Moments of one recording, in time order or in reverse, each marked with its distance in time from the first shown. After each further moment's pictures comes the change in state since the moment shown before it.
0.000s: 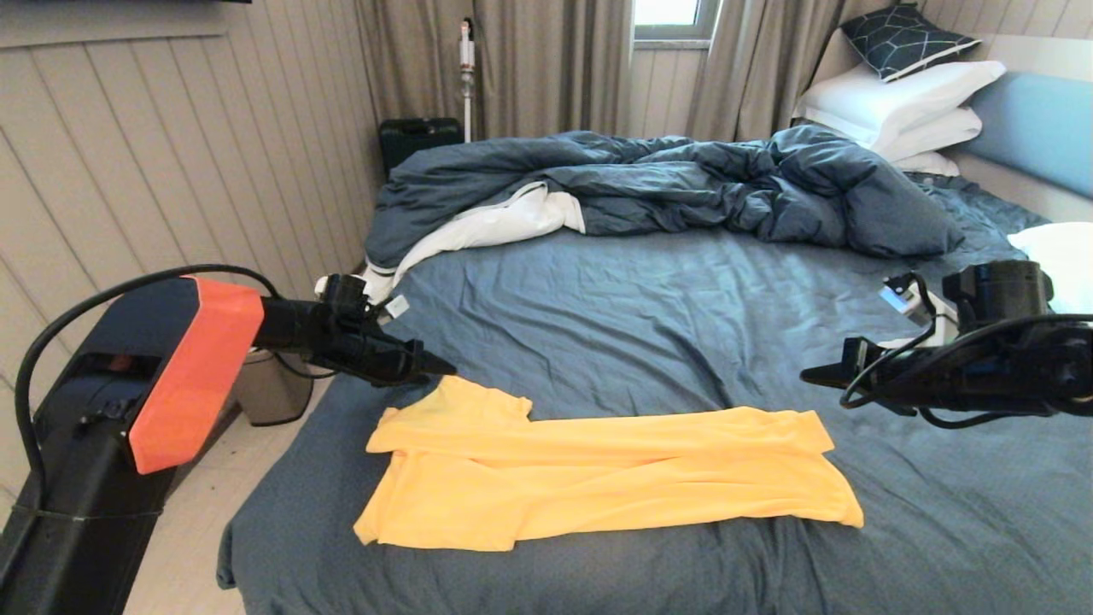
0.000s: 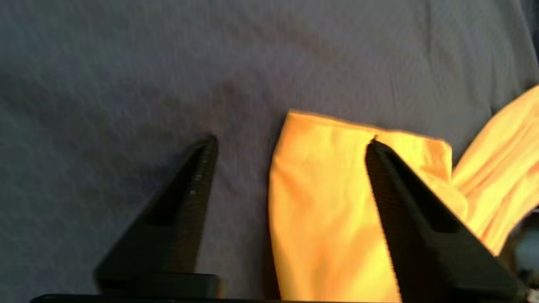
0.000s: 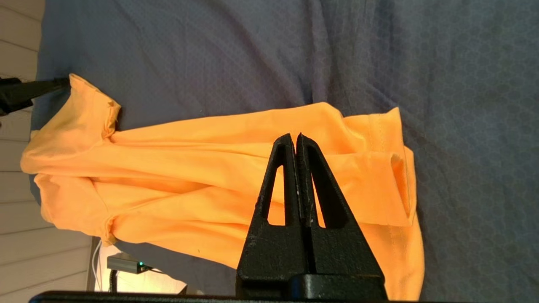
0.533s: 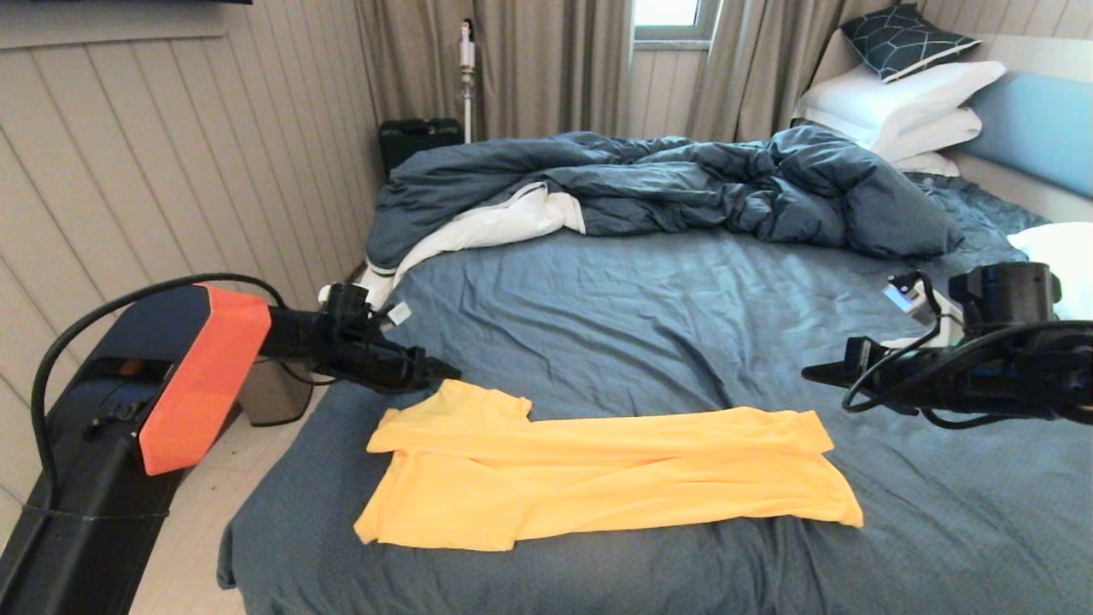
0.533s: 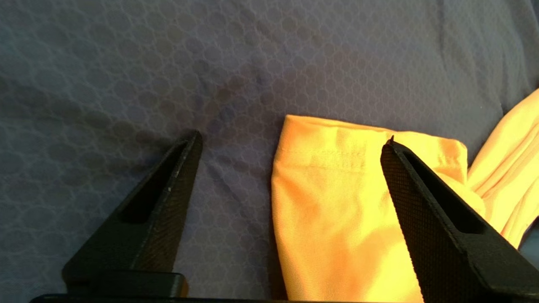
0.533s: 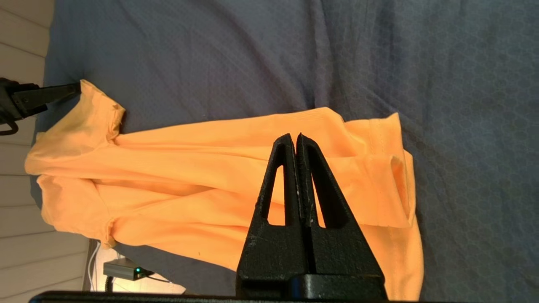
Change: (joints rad) left arm 0.003 0.031 0.024 -0.043 -0.001 0.008; right arm 0.000 -0.017 0.034 -0.052 0.001 0.002
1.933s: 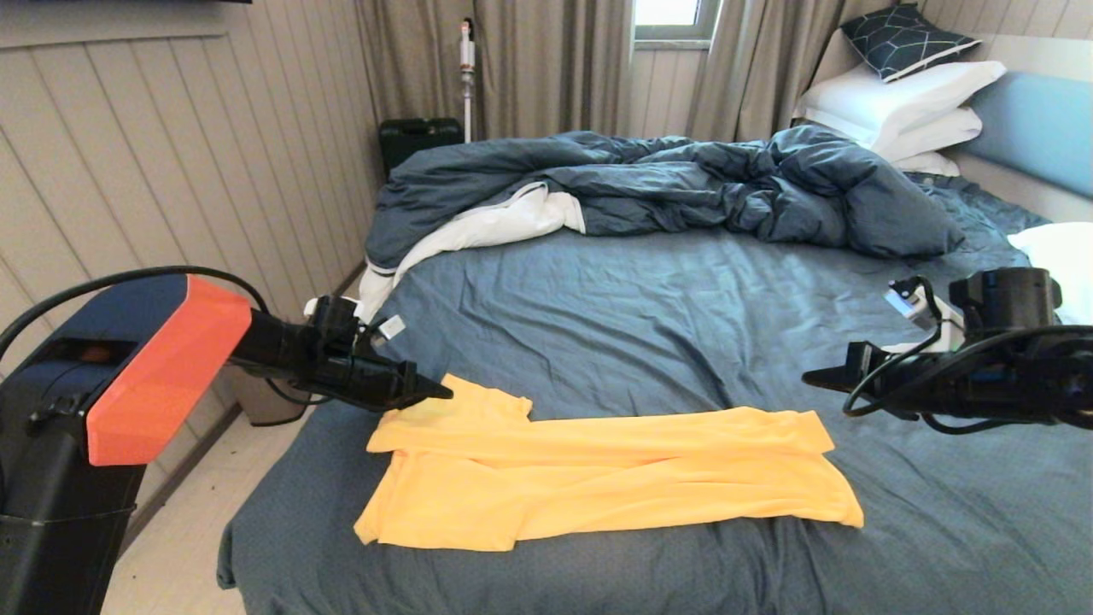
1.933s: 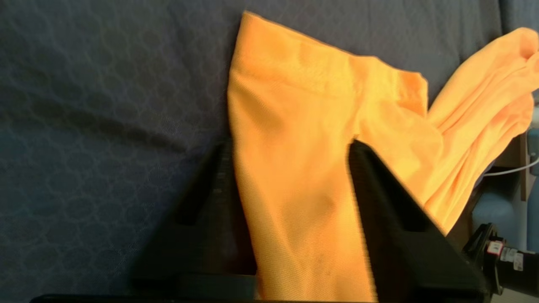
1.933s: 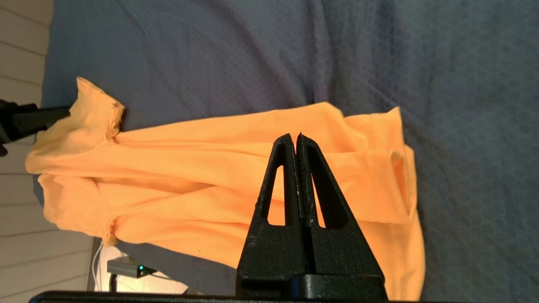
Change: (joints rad) left arm -0.001 -0.117 0.259 -0.098 -0.125 -0.001; right arm -0.007 0.002 0.013 -0.005 0.011 0.003
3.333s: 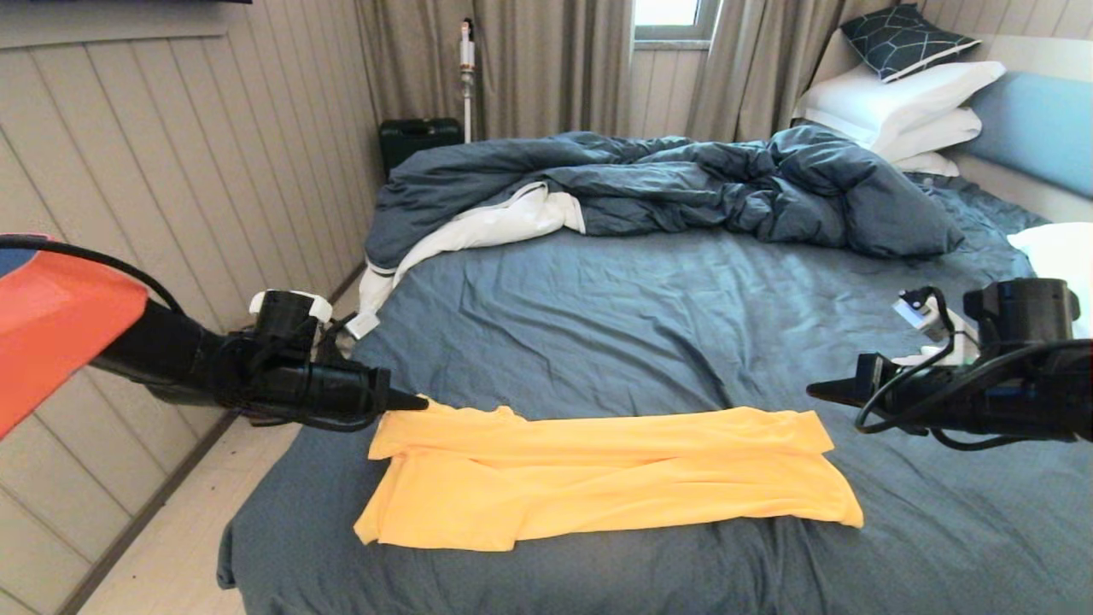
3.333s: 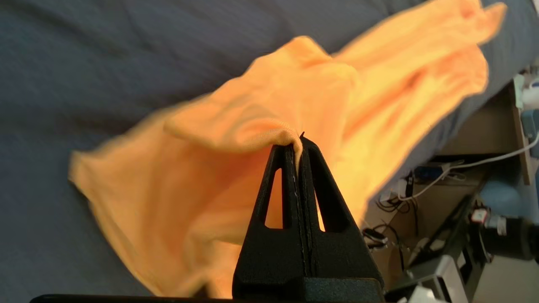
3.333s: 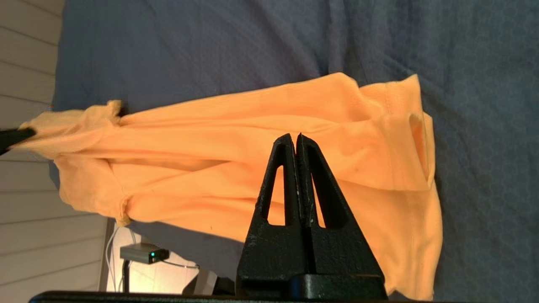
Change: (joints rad) left arm -0.012 -0.352 0.496 -0.250 0.008 -0.003; right arm -0.002 -0.049 0.071 -0.001 0.035 0.005
